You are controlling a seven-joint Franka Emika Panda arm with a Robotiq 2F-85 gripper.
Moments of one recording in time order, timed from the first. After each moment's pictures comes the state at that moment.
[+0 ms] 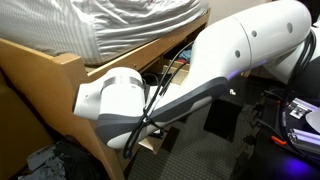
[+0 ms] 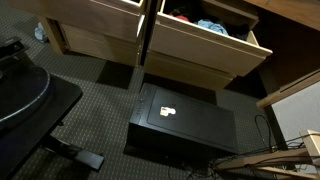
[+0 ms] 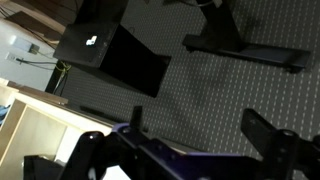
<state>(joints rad) 0.76 1.50 -0.10 -0.50 -0.25 1.17 0.37</state>
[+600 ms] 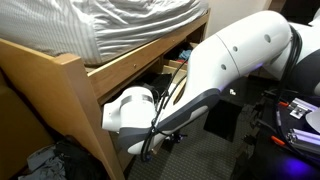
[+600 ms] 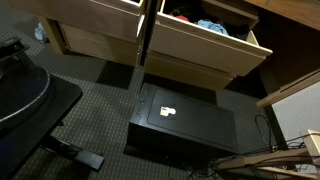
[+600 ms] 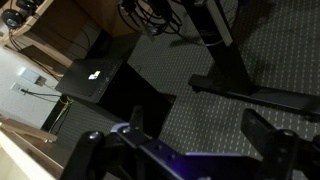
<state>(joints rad) 0.73 1.50 -0.07 -0.70 -0.25 1.17 0.37</state>
